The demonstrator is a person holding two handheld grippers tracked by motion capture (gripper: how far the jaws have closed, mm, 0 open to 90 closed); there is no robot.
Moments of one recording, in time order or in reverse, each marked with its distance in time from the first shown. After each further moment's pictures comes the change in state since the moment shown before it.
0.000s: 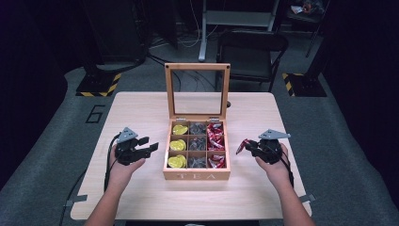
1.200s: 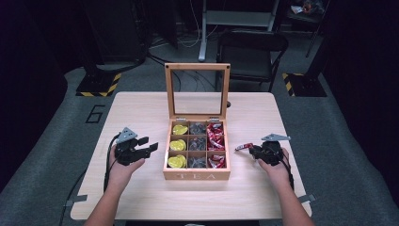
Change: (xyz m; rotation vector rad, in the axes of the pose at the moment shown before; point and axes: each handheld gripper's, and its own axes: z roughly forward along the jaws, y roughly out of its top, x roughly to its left) left arm 0.000 0.000 -0.001 -0.003 0.000 0.001; right arm -0.027 -0.031 0.023 0.092 -0.052 0.117
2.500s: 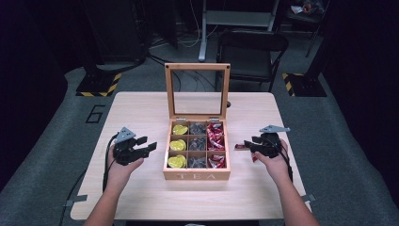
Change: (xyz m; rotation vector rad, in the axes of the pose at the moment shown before) left arm 0.003 0.000 -0.003 -0.008 0.010 -0.007; right arm 0.010 0.035 -0.009 -0.040 0.032 -0.032
